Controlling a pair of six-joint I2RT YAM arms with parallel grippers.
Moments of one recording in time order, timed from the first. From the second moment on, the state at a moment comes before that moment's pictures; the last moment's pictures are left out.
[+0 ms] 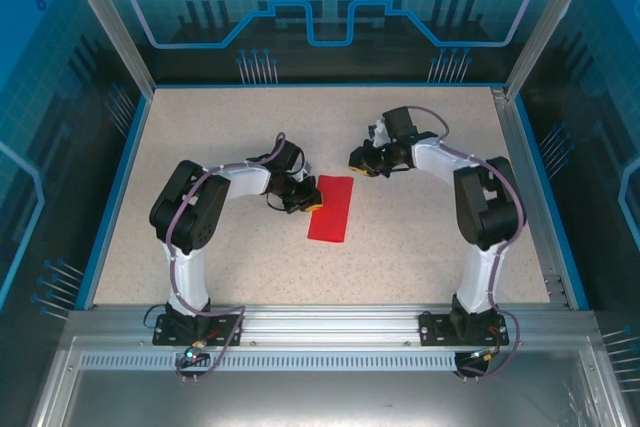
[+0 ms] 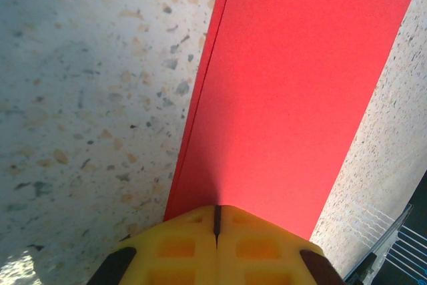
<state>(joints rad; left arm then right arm) -0.42 1.98 1.13 -0.31 0.56 -0.76 0.31 1.91 1.29 -0.35 -0.60 0.65</state>
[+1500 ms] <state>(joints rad) -0.42 1.97 1.12 -0.28 0.57 -0.77 0.57 1.60 0.64 -0.09 -0.53 0.78</state>
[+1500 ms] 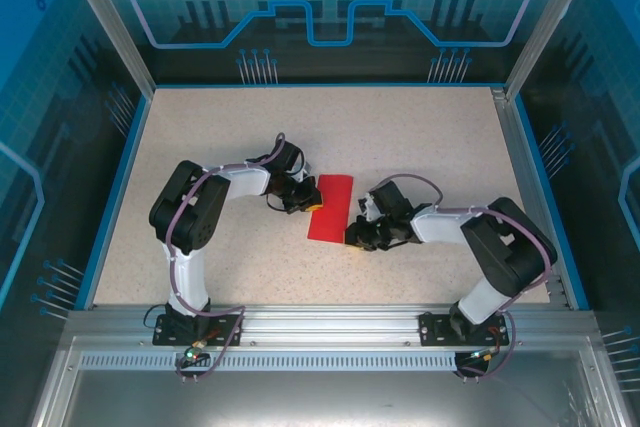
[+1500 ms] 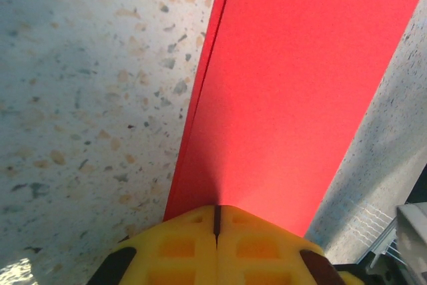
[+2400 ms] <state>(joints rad) -0.37 1.77 1.00 -0.29 0.54 -0.90 0.62 1.75 1.04 -0.40 -0.25 0.76</state>
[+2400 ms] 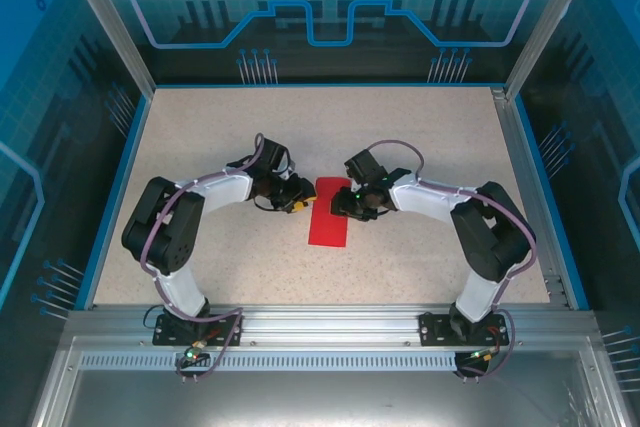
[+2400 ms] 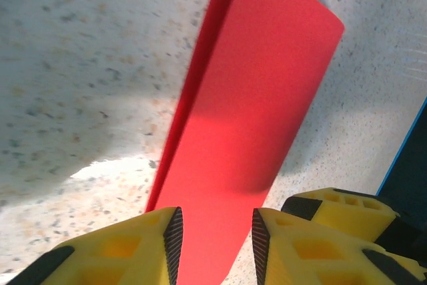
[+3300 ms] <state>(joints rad) -0.35 1.82 1.00 -0.31 0.60 -0.90 0.56 1.80 0.95 -0.25 -0.37 0.81</state>
